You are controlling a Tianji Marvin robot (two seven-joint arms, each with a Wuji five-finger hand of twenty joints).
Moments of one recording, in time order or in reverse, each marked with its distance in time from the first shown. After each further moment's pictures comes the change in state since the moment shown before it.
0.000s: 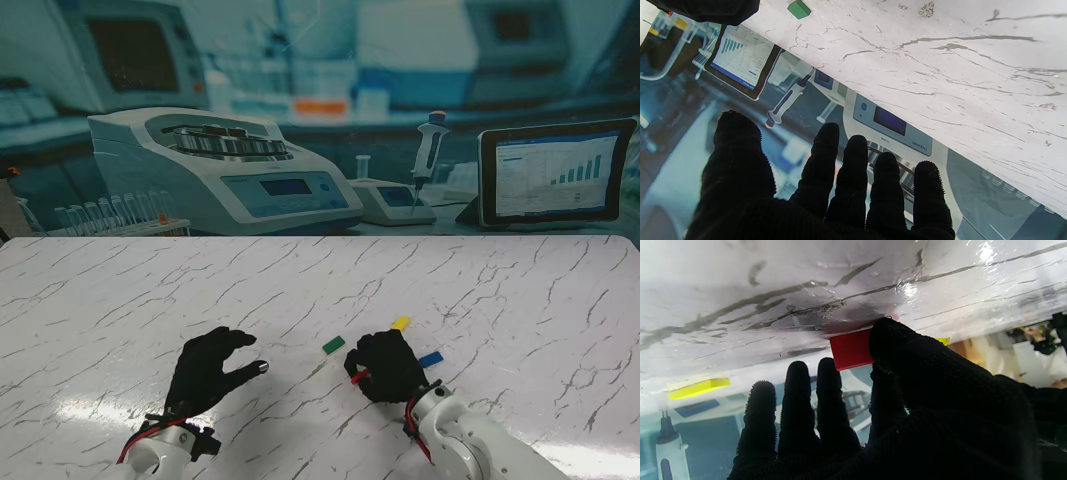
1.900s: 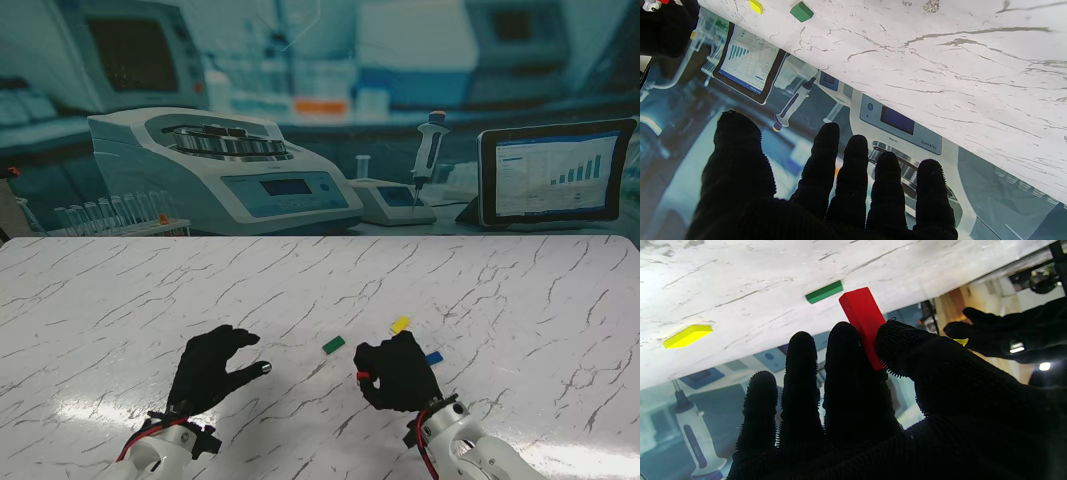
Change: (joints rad) left arm -0.015 0.004 0.004 0.016 0.037 -0.028 0.002; right arm -0.226 -0.020 0.177 -0.245 0.019 -0.023 -0.023; left_hand 0.000 0.000 0.000 0.000 0.000 0.000 0.001 0.000 0.000 0.001 0.001 0.000 0.002 0.011 0.000 0.012 0.009 0.038 0.024 0.016; right_hand -0.114 -0.043 0.086 0.181 0.009 0.206 0.217 -0.043 0.544 -0.171 0.256 -0.120 0.378 -0.059 0.100 0.014 0.079 0.000 0.252 0.022
